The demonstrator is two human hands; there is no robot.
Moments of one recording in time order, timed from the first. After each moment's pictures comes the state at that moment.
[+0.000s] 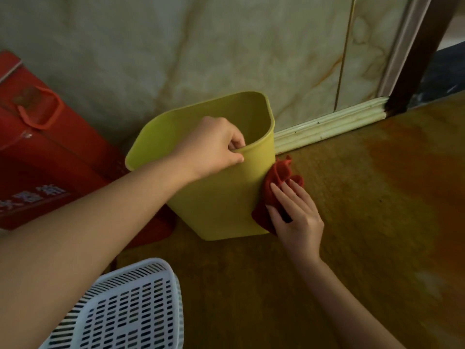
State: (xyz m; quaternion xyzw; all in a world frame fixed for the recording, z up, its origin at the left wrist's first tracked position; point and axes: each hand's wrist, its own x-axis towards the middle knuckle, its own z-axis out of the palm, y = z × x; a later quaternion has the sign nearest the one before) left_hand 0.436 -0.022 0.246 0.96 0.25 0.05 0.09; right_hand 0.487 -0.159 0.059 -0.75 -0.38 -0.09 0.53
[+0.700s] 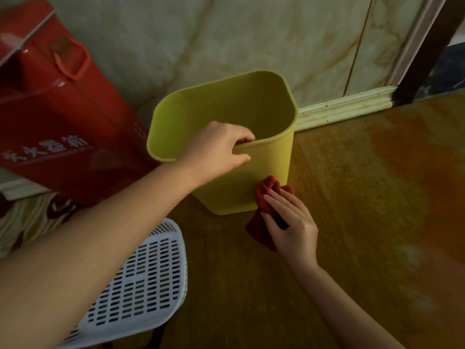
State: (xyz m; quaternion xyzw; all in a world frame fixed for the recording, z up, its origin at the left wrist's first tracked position) left_hand 0.373 -0.059 0.227 0.96 0.24 0.09 0.10; right_hand 0.428 -0.210 0.069 -0.74 -0.42 0.03 0.53
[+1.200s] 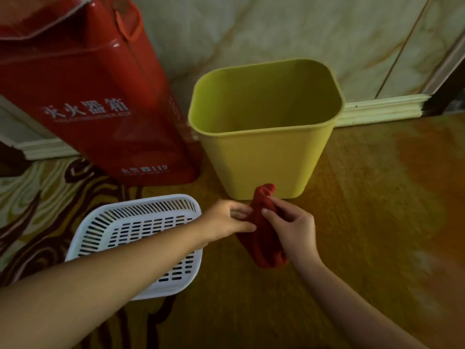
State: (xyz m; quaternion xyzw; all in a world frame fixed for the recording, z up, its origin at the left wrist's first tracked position) left_hand 0.263 -0.097 0.117 0.69 0.45 -0.03 0.57; right_hand 0.381 -0.201 0.085 -0.71 -0.26 0.34 0.56
